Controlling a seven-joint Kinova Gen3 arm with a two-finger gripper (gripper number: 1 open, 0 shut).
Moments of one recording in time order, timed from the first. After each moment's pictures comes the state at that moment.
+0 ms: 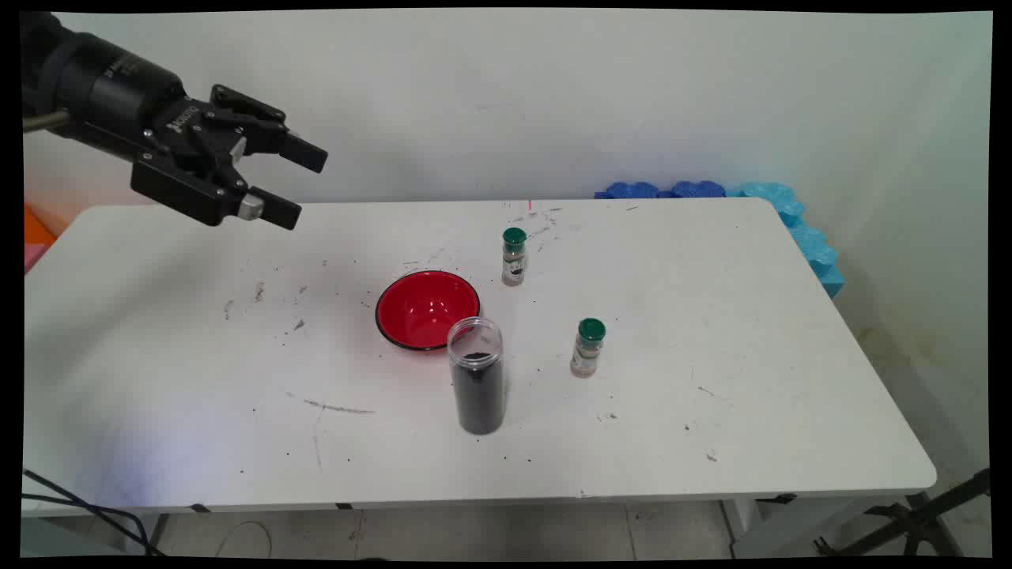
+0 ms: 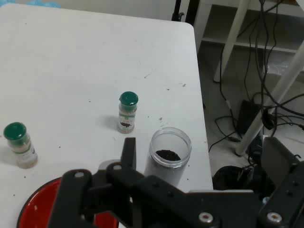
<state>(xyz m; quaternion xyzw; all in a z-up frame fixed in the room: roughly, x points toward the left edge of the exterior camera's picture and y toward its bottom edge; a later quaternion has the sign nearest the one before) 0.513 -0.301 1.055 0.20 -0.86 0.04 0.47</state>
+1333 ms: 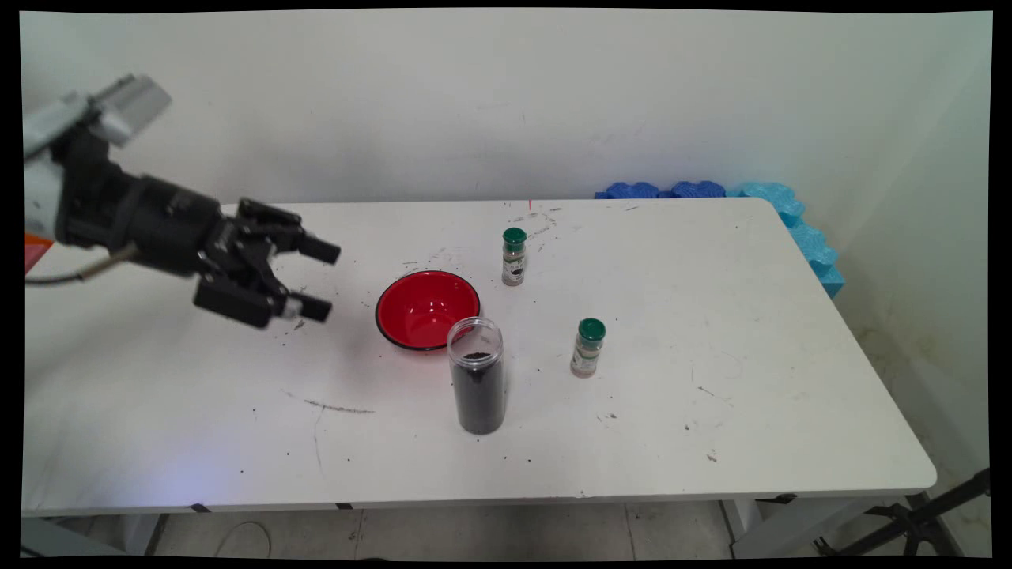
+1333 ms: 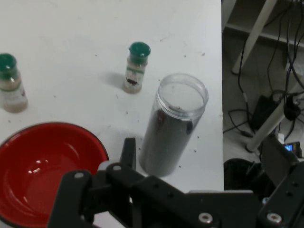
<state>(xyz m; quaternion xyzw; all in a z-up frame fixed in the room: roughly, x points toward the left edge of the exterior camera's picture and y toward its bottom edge) 0.505 -0.269 0.950 0.27 -0.84 0.05 0.46</state>
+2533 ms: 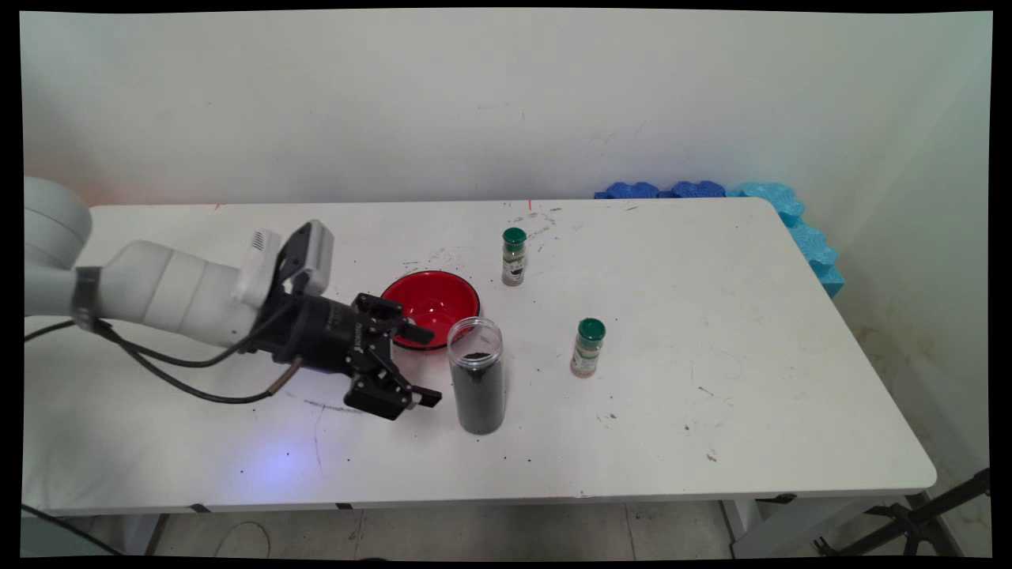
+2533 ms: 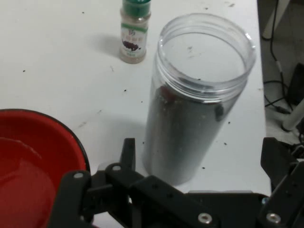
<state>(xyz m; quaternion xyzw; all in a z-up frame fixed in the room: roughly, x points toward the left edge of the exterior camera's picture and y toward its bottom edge) 0.407 -0.281 0.833 0.26 -0.87 0.08 0.42</state>
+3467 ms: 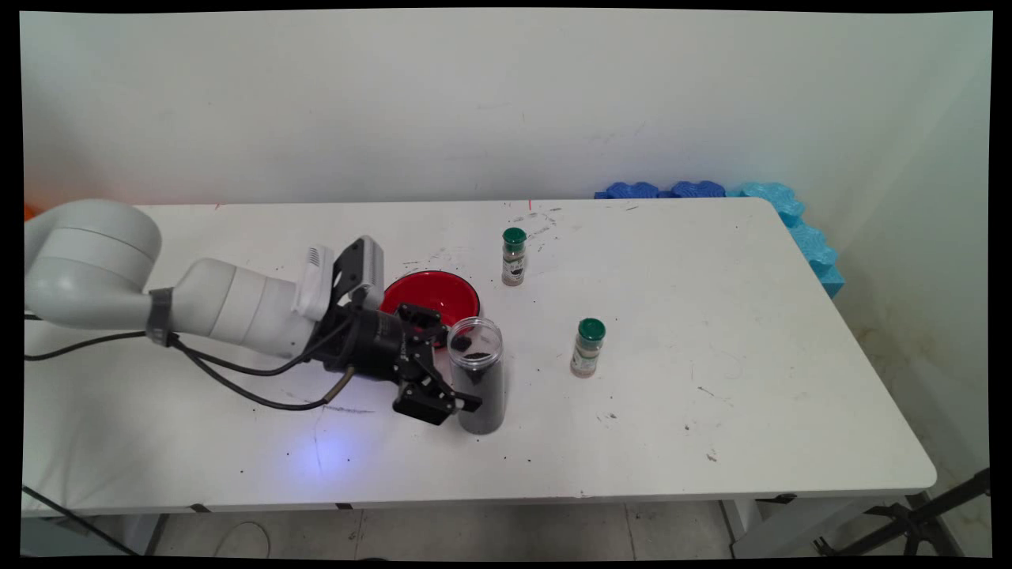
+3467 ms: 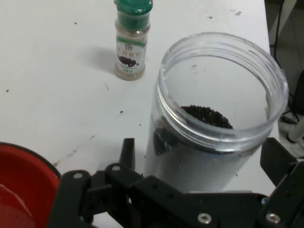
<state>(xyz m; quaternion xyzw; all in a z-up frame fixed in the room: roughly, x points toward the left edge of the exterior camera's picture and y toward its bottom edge) 0.370 -0.300 0.807 0.25 -0.87 0.08 0.42</state>
